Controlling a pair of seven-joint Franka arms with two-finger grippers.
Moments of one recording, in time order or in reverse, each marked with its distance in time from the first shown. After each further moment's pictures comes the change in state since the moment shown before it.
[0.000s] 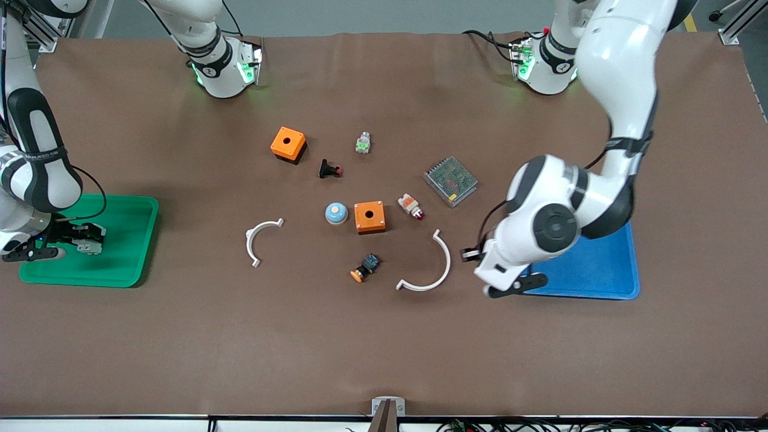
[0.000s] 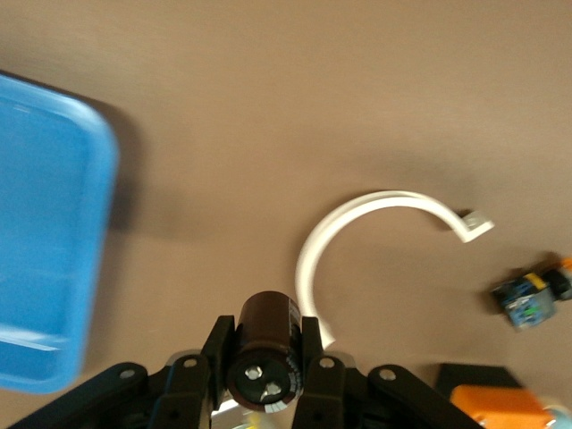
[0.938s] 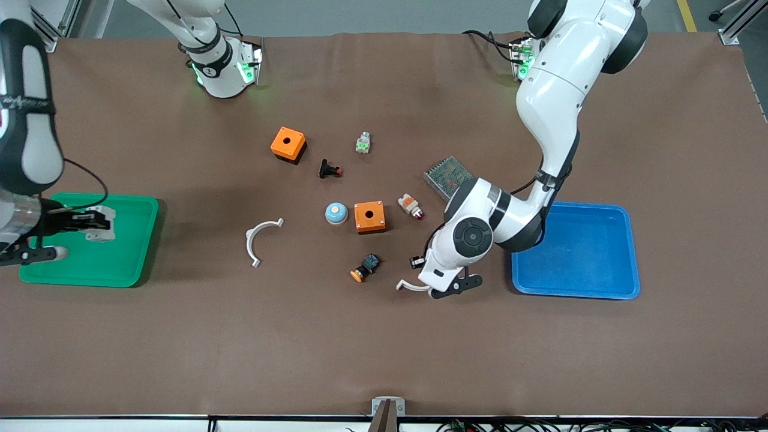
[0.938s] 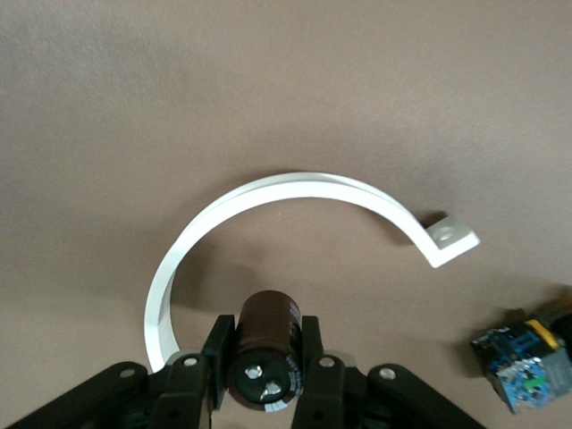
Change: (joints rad) left arm -0.113 0.211 0.001 0.056 0.000 0.174 -0.118; right arm 0.300 -0.283 0.031 0.125 0.016 -0.600 0.357
